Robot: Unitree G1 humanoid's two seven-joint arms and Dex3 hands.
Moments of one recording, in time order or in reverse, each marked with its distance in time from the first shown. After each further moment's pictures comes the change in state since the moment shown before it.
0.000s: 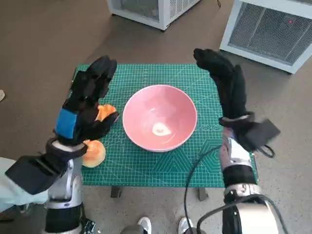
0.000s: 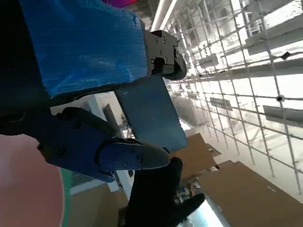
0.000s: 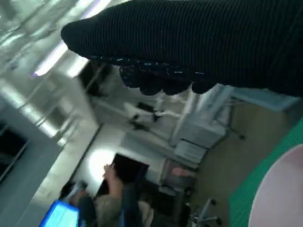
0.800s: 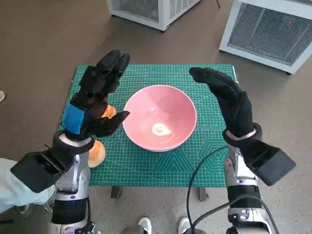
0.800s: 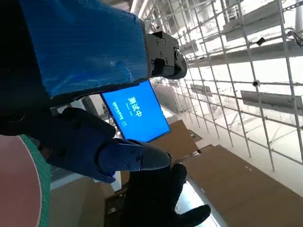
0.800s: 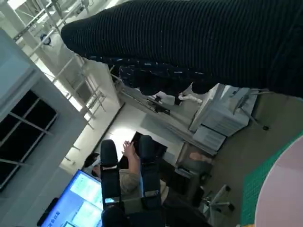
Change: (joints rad) left arm -0.044 -0.009 -0.016 0.029 -0.015 -0.046 -0.056; right arm 0.148 -0.011 0.077 -0.288 0.076 0.097 0.051
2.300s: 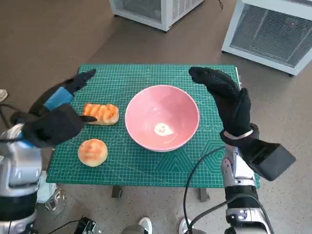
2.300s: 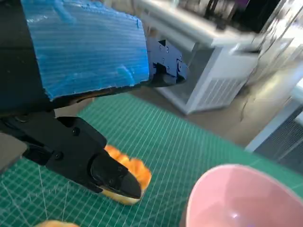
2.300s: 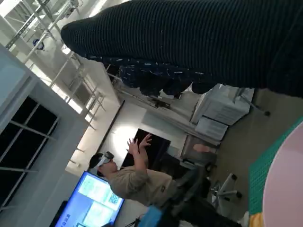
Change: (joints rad) left arm -0.124 0.466 -0.150 0.072 0.681 0.680 -0.051; right arm -0.001 0.020 0.001 0.028 0.047 0.042 0.013
